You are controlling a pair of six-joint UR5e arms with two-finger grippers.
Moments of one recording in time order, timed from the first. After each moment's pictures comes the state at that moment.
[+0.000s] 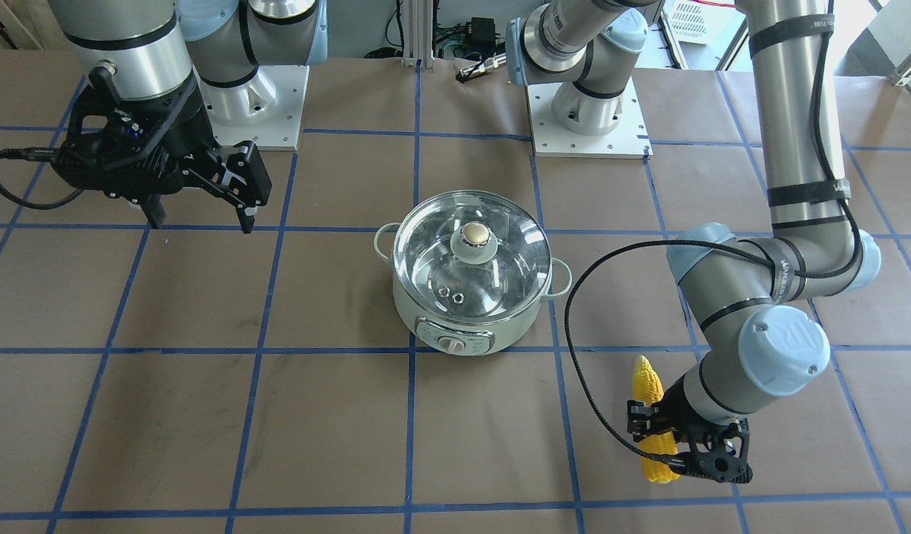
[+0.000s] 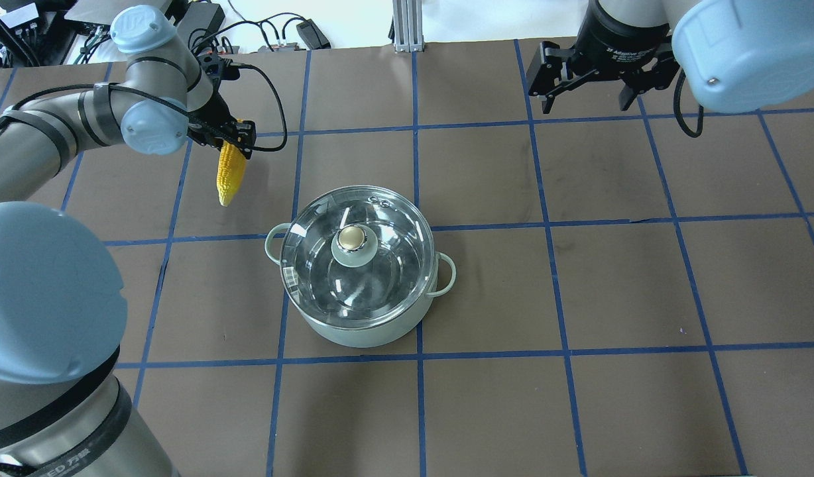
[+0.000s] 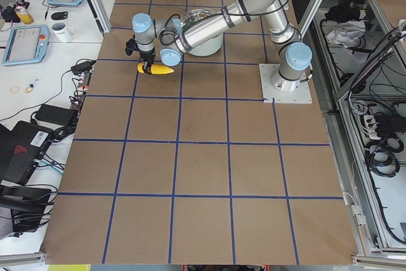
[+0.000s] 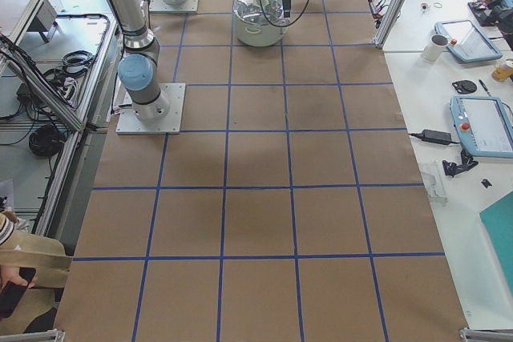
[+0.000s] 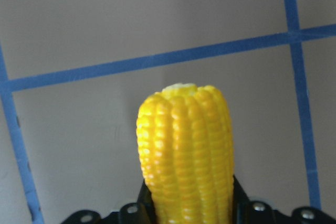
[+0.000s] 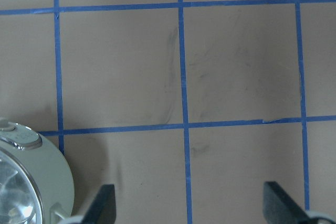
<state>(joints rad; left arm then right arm) -1.41 -2.17 -1.49 -0.99 1.54 0.31 1.63 -1.52 1.52 -1.73 -1.61 0.10</state>
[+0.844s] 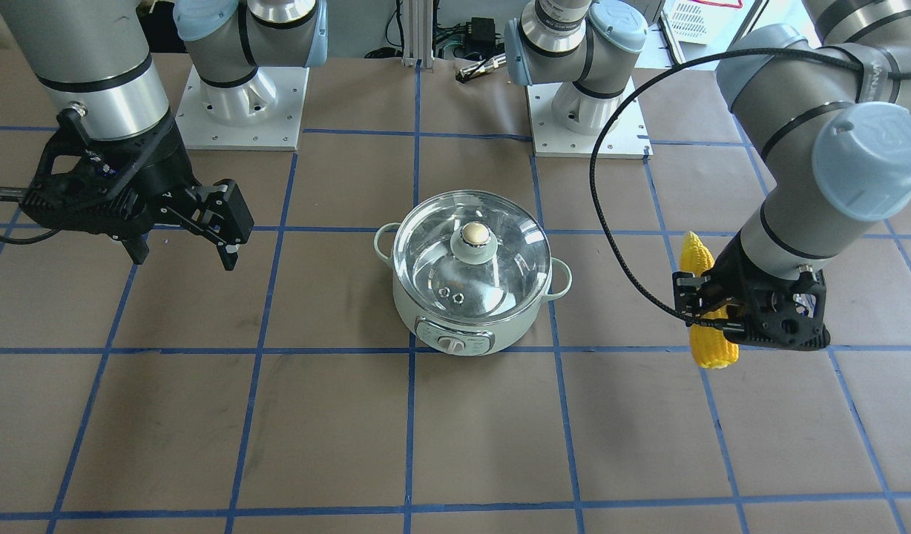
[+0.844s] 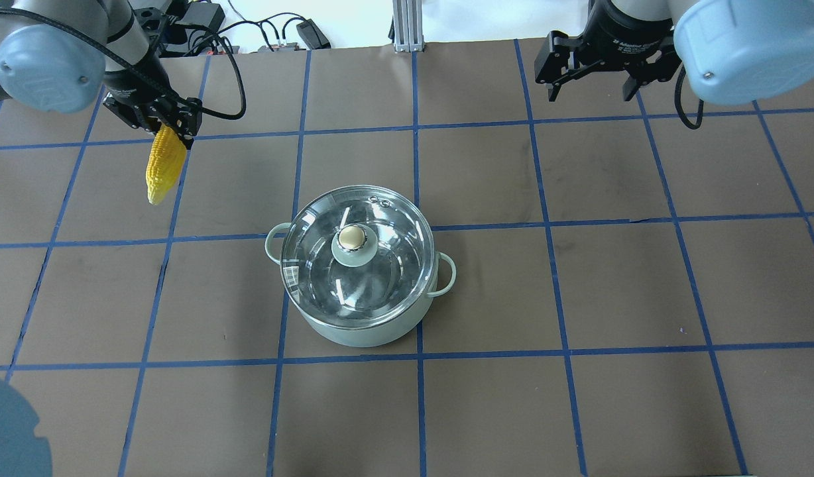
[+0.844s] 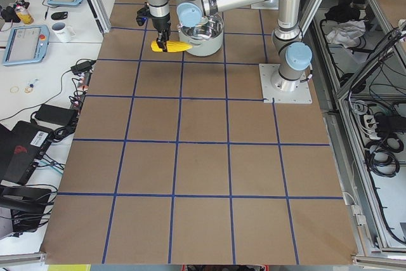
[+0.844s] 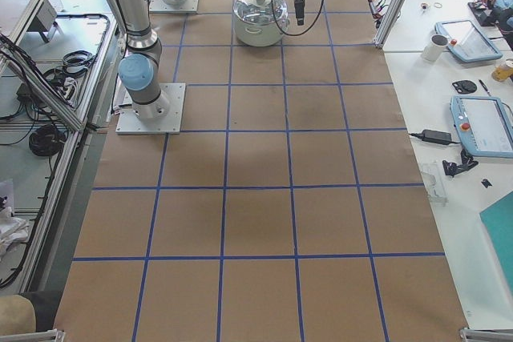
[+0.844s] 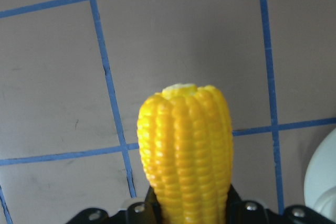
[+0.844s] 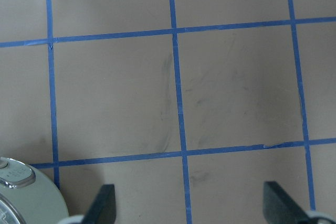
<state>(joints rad) -1.41 -1.83 -1.49 -1.40 1.66 0.30 1.60 -1.47 1.52 -1.82 -1.60 0.10</state>
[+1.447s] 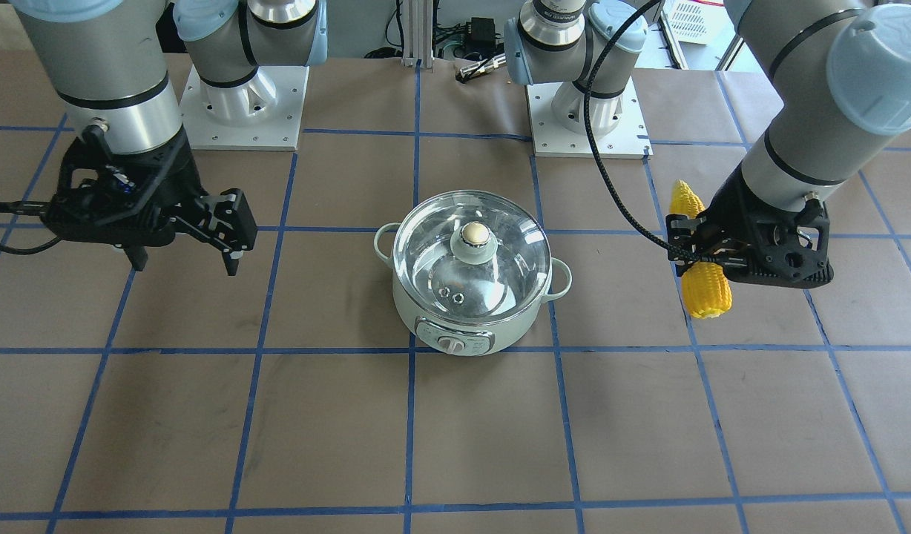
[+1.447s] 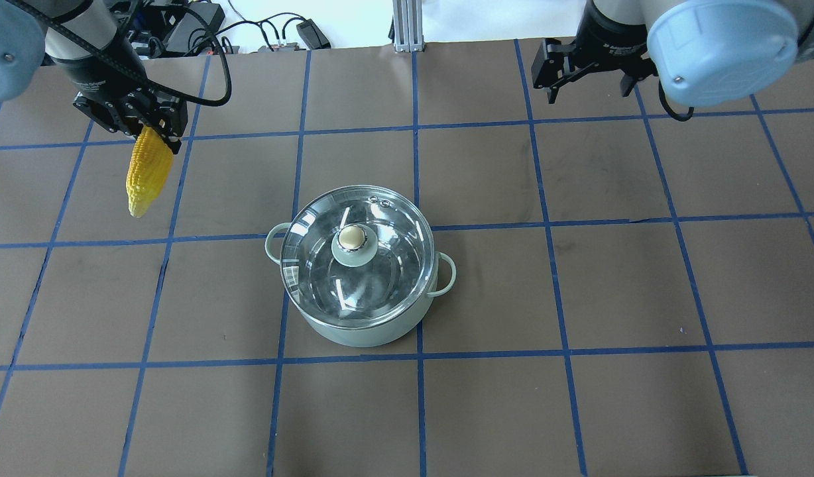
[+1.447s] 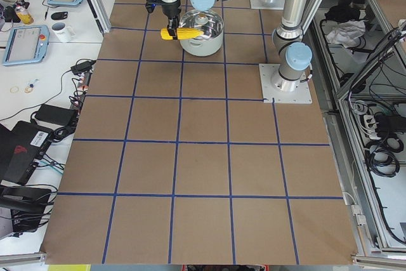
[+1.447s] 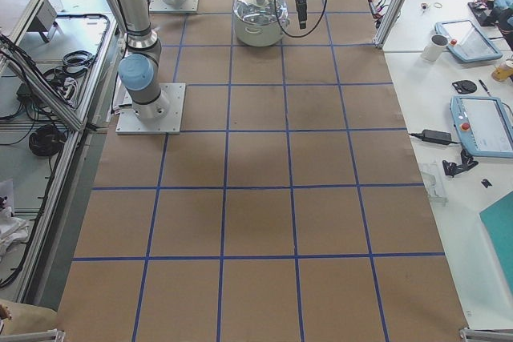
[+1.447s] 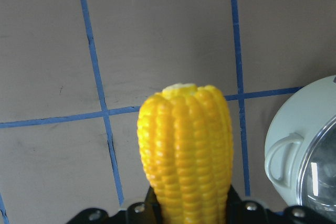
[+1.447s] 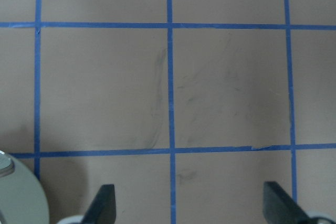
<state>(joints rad) -1.42 -1.73 -1.49 -1.53 1.62 0.26 1.63 -1.45 1.52 -1.82 -1.66 0.05</state>
